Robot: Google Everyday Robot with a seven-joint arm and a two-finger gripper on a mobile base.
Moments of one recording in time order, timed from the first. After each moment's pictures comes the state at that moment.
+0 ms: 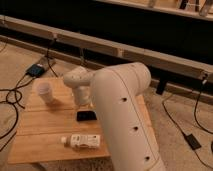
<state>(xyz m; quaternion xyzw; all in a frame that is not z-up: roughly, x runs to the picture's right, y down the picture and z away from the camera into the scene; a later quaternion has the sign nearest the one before) -0.102 0.158 0.871 -0.25 0.38 0.66 0.59</state>
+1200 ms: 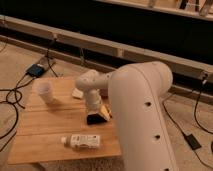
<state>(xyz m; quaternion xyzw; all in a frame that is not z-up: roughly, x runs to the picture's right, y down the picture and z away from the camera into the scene) -0.032 0.186 0.835 -0.23 0.40 0.71 0.54</state>
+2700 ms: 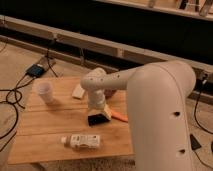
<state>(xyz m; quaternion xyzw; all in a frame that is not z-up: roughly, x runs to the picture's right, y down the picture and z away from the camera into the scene) -0.041 0.157 0.838 -0.24 0.34 0.73 0.55</state>
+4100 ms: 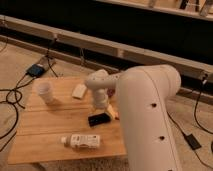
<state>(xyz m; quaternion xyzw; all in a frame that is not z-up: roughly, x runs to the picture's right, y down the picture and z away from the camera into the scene) -0.006 0.185 0.857 -0.24 0.40 0.71 0.53</state>
